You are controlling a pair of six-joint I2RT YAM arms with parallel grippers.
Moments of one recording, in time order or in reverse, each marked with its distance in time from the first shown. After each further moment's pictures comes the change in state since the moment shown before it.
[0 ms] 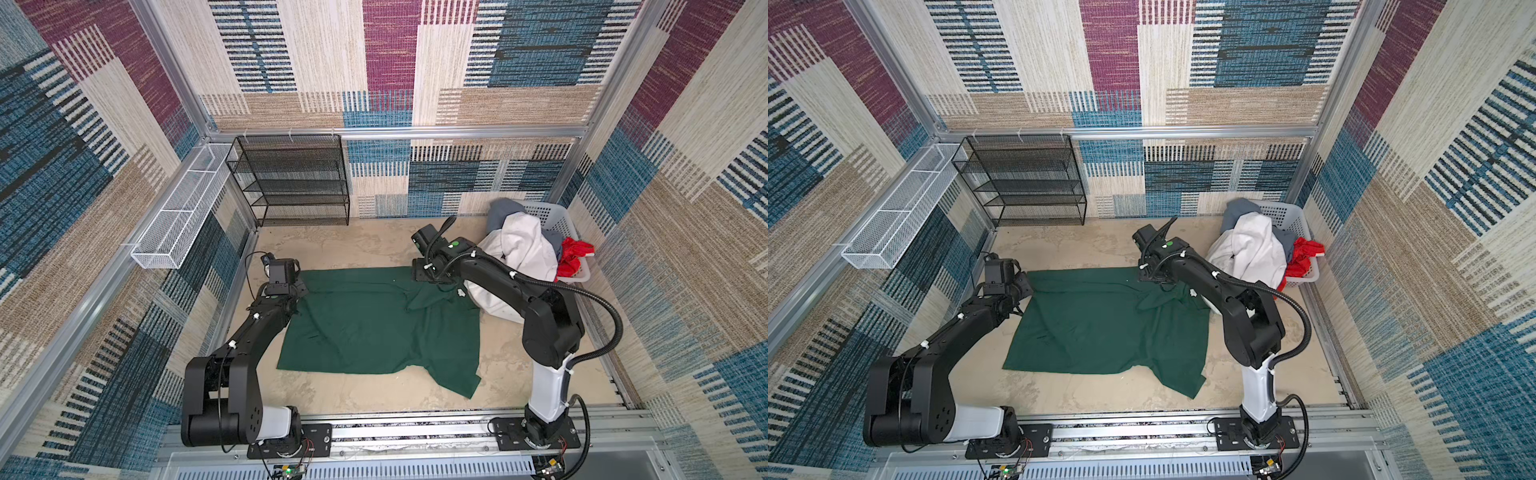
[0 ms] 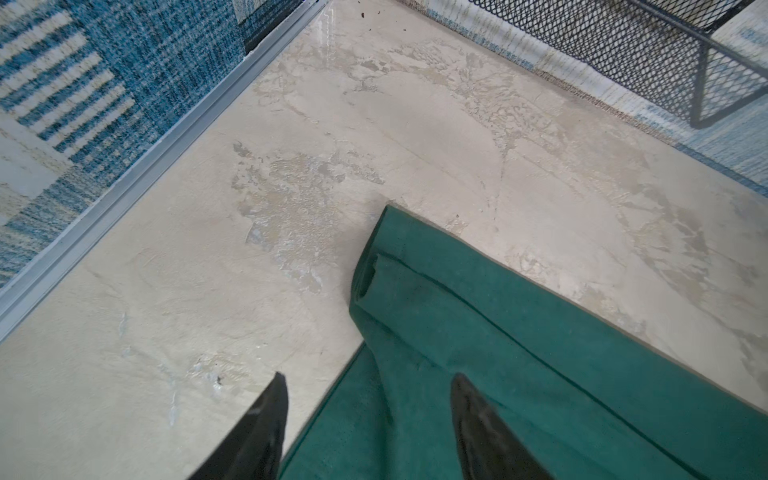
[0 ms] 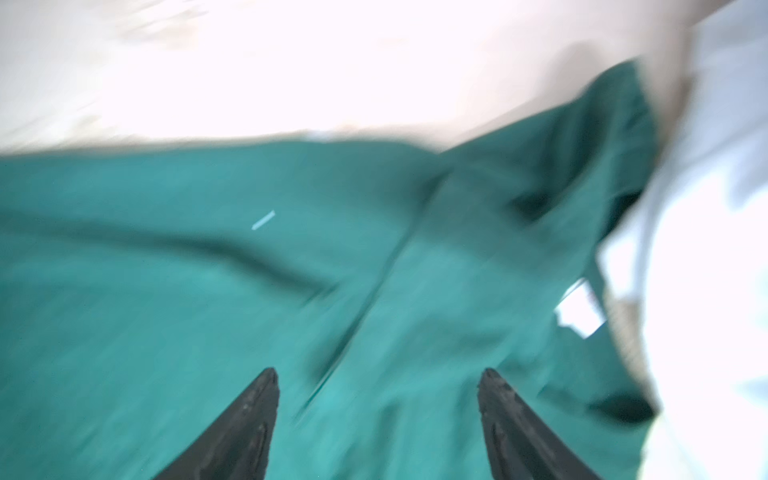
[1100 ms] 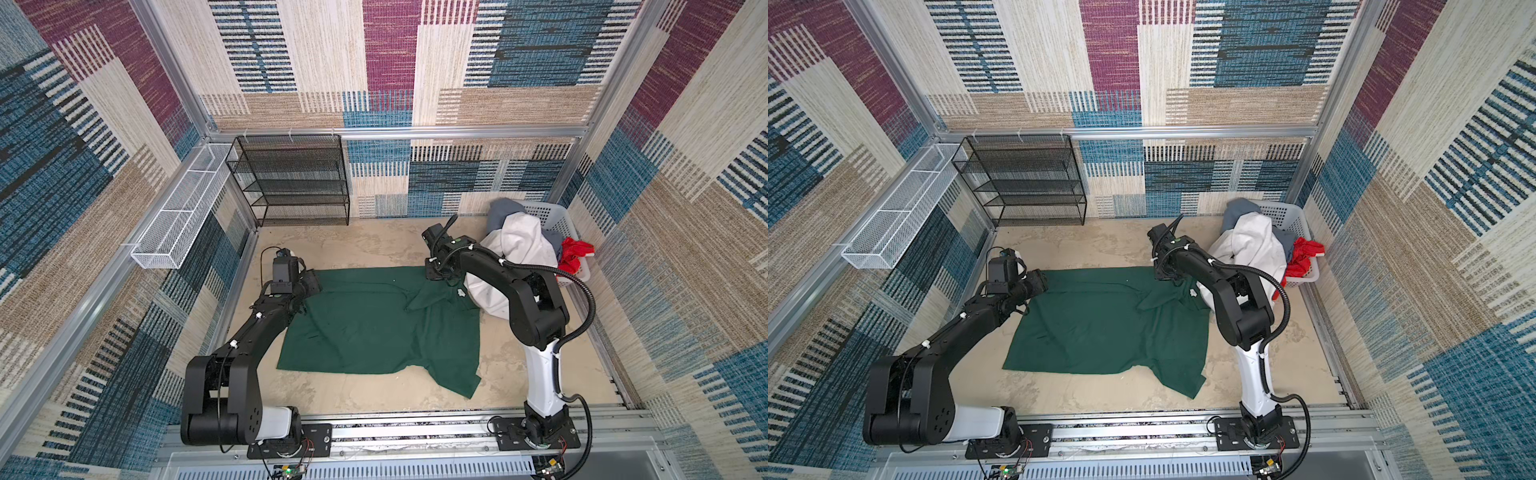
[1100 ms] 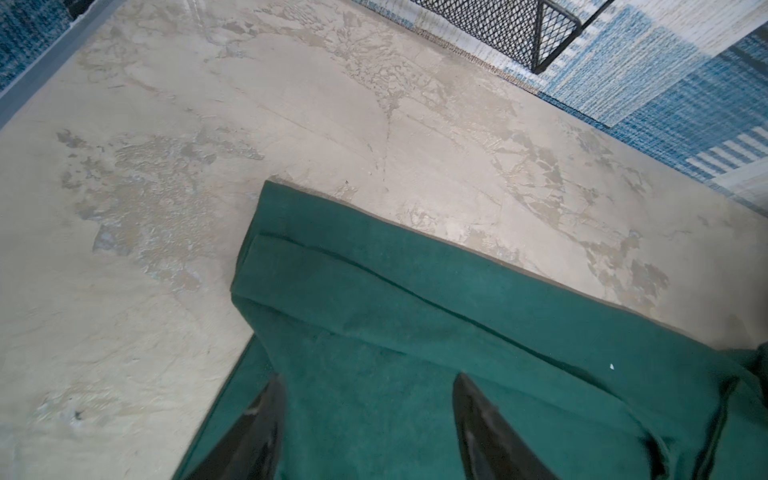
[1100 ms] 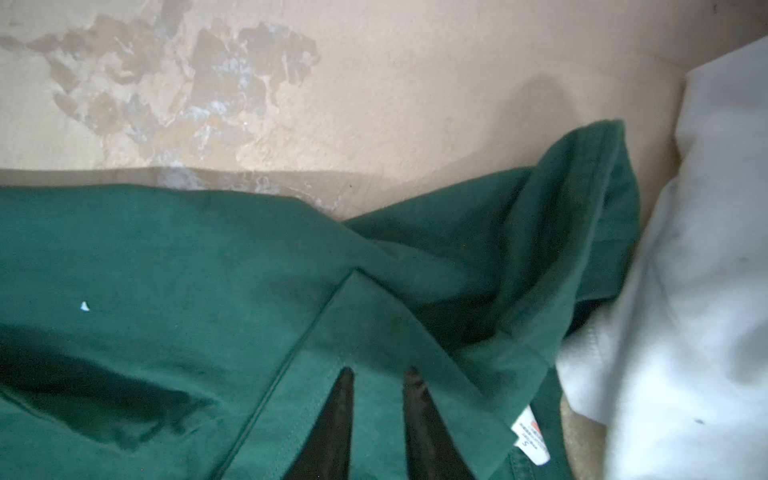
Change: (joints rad) left arm -0.032 0.003 0.016 0.023 0.226 0.041; right arm -0.075 0.120 0.025 0.053 -0.004 -0.159
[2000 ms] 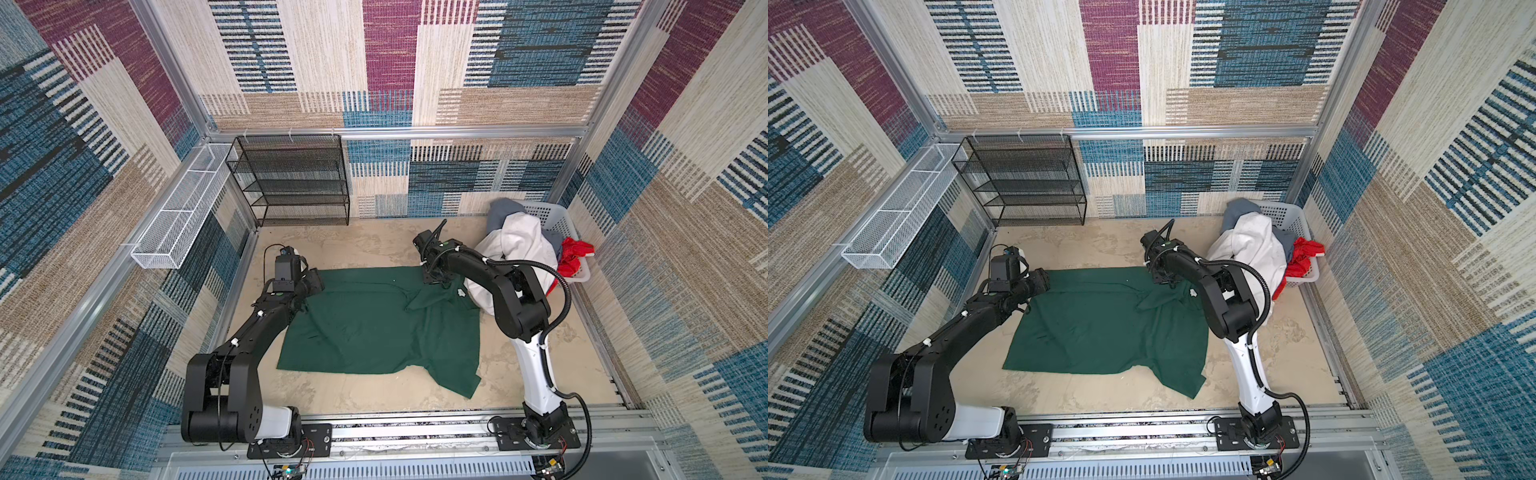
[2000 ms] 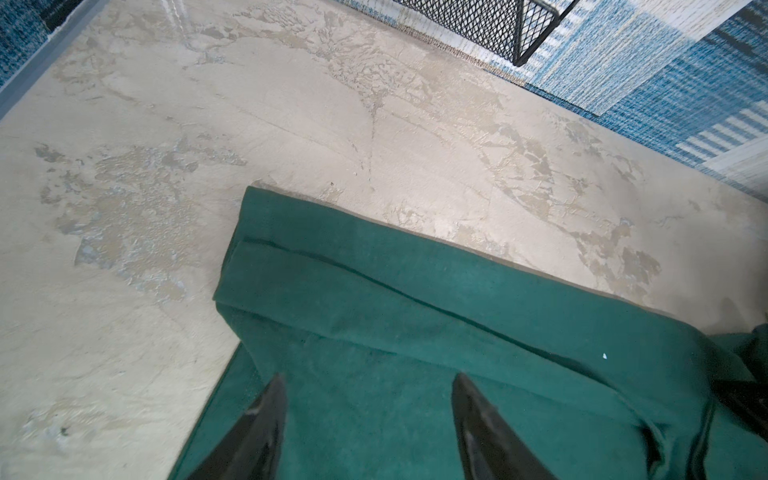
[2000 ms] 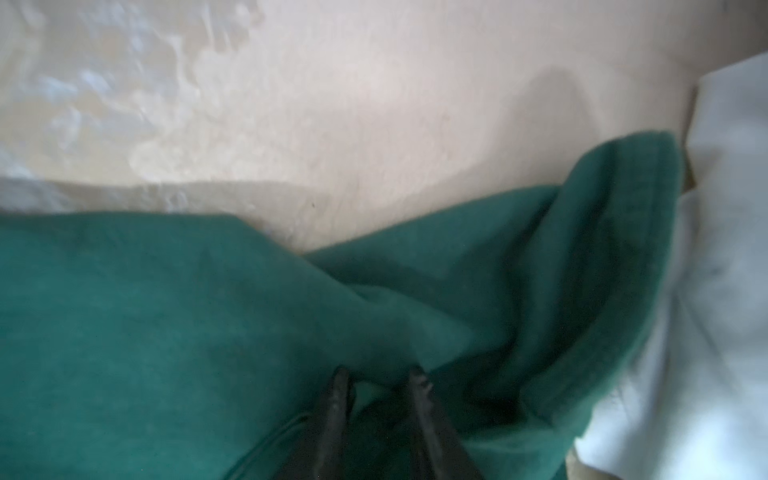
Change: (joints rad) left arm -0.019 0.015 0.016 -0.008 -0.001 0.026; right arm 0.022 0.135 0.071 -0.035 0.134 -0.002
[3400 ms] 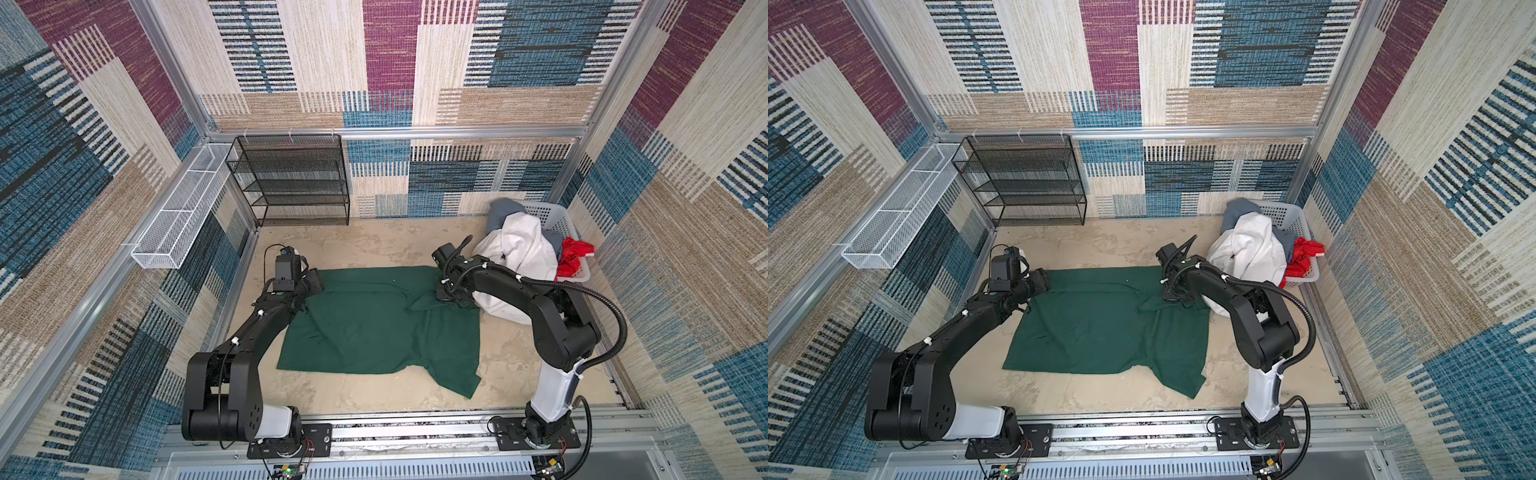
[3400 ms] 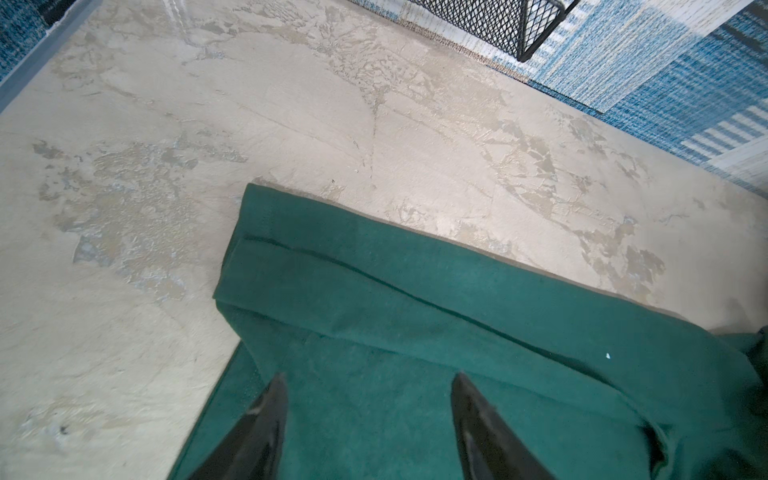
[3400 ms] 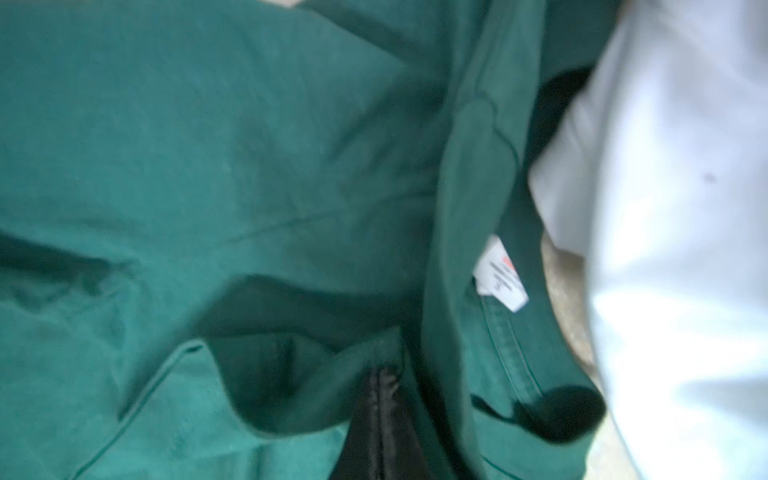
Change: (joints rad) left arm 0.000 0.003 0.003 -0.004 -0.001 0.000; right arm 0.003 -0.394 -0.465 0.097 -0.158 0.143
